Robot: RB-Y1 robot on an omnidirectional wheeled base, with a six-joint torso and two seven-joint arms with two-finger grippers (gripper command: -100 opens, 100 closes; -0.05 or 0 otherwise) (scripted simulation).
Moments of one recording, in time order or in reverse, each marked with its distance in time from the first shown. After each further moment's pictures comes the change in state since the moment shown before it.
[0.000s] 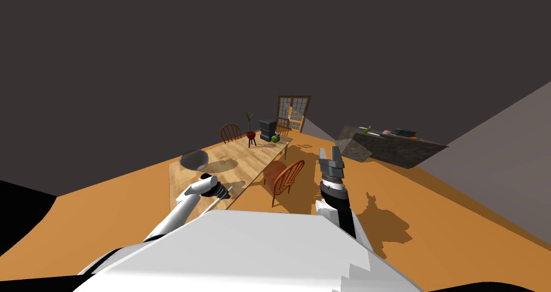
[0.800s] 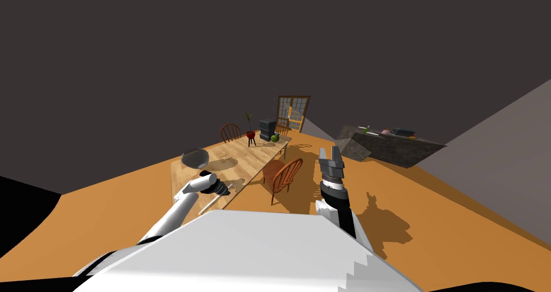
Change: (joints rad) left arm 0.014 0.017 0.000 -0.095 0.001 0.027 0.013; right arm 0.000 0.000 0.000 0.000 0.000 0.000 0.000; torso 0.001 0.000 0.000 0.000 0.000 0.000
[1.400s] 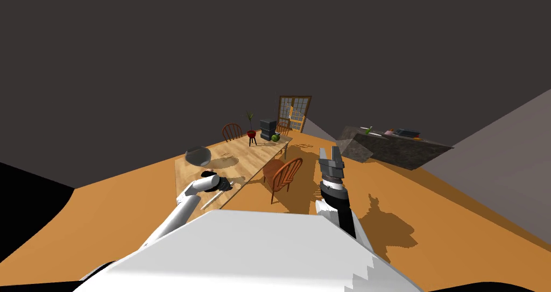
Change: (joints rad) left arm 0.048 -0.047 -0.017 -0.115 -0.059 -0.153 -0.054; right arm 0.000 0.000 0.000 0.000 0.000 0.000 0.000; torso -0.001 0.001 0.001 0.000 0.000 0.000
